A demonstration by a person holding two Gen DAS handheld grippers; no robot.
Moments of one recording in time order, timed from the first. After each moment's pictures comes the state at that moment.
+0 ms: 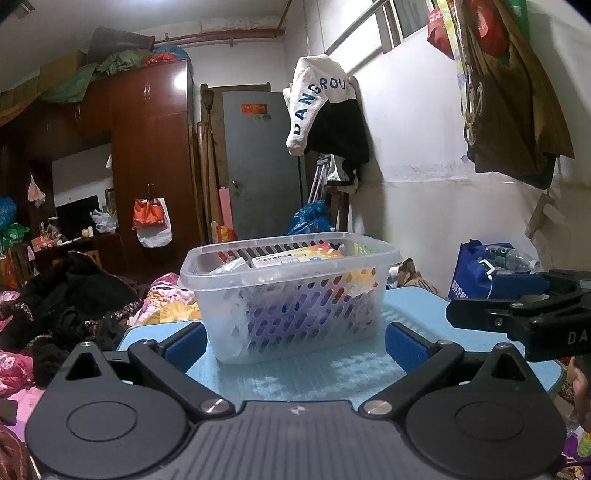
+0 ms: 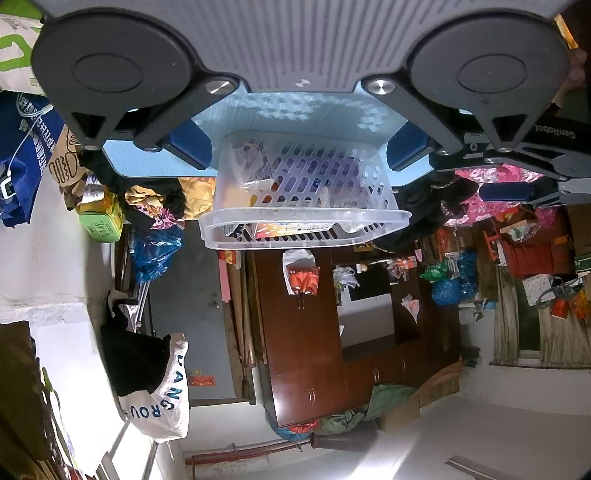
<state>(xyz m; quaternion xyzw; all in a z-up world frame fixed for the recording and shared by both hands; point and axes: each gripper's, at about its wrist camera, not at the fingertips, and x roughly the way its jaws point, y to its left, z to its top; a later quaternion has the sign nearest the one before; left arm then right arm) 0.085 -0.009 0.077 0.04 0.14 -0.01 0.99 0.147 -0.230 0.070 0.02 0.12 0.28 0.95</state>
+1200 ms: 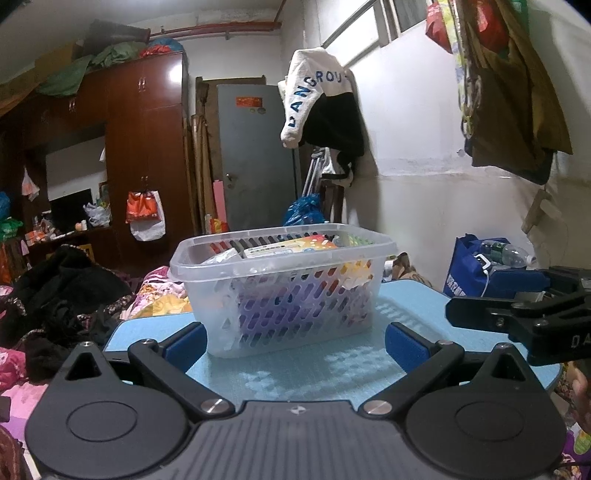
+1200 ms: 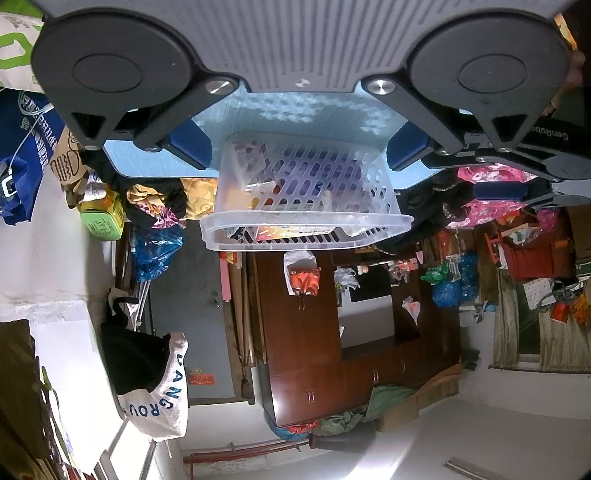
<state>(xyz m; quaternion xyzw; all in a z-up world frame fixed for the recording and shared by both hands) 0.090 -0.010 0.071 0.04 0.15 -0.03 0.99 0.146 -0.224 0.067 0.01 0.12 0.28 0.95</state>
